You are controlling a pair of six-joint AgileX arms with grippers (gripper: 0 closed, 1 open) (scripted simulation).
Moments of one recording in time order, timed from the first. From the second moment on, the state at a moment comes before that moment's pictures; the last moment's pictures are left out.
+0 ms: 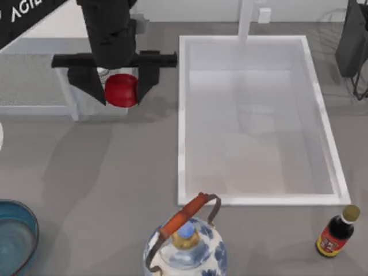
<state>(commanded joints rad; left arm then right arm) -0.43 2.21 2.07 -1.44 0.00 -0.41 0.00 0.00 0.00 0.00 0.00 0.00</state>
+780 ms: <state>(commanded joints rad) -0.44 2.21 1.75 -1.12 0.00 -0.41 0.00 0.00 0.00 0.00 0.00 0.00</state>
